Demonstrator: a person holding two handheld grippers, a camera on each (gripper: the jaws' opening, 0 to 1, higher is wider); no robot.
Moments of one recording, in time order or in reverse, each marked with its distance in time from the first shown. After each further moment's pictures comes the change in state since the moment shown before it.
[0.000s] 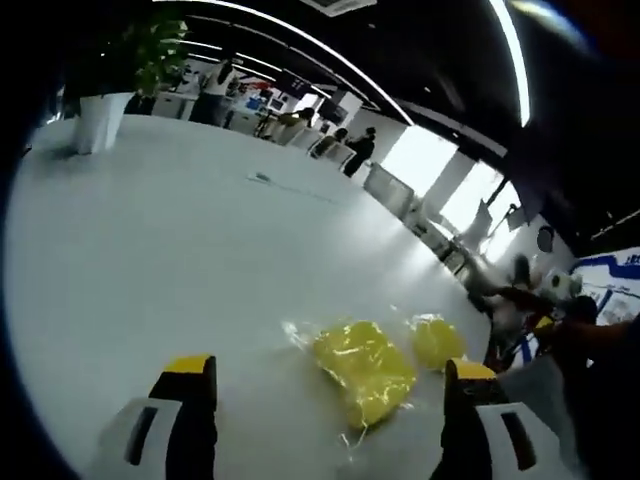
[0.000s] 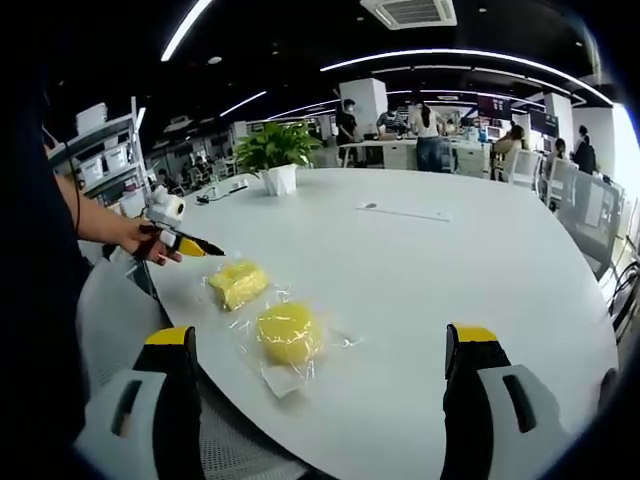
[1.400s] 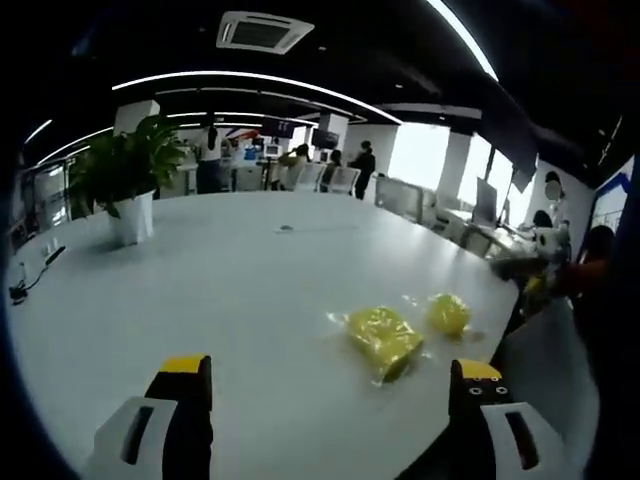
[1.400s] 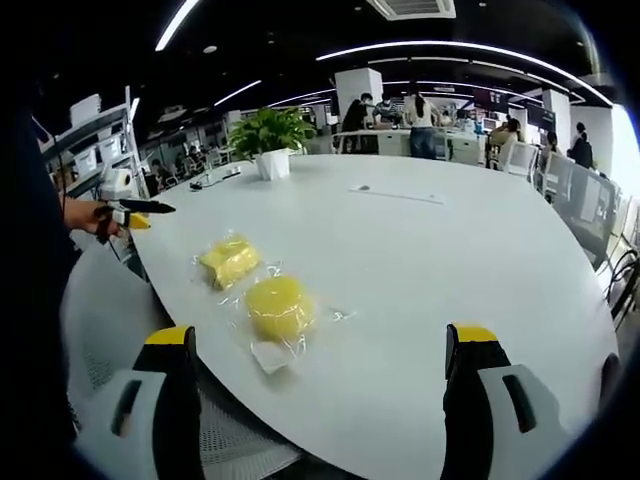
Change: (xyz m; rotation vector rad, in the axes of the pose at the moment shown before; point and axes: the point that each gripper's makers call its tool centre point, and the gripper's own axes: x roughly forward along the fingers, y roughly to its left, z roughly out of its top) left arm -0.092 -0.003 0.011 0.210 -0.060 0.141; right arm -0.001 -0.007 -0.030 0.001 0.046 -0.031
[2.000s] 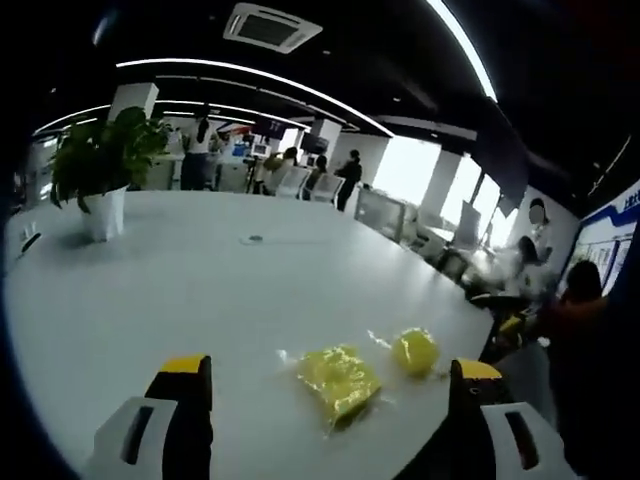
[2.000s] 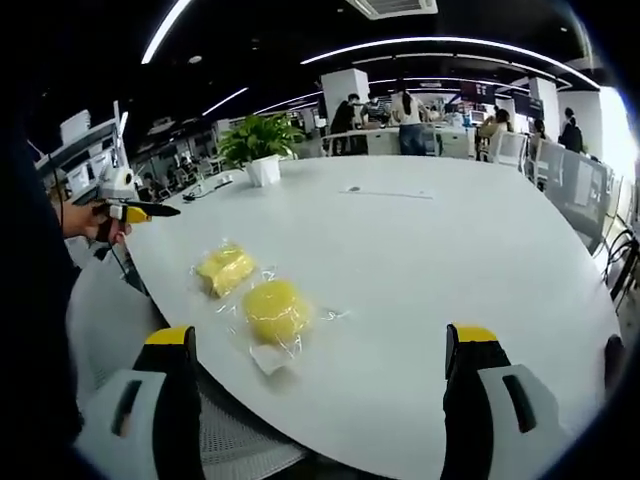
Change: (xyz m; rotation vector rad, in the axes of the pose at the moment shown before) left arm 0.037 -0.048 0.041 -0.084 -0.009 -0.122; right arm -0.008 -0.007 0.002 0.069 -0.015 -0.026
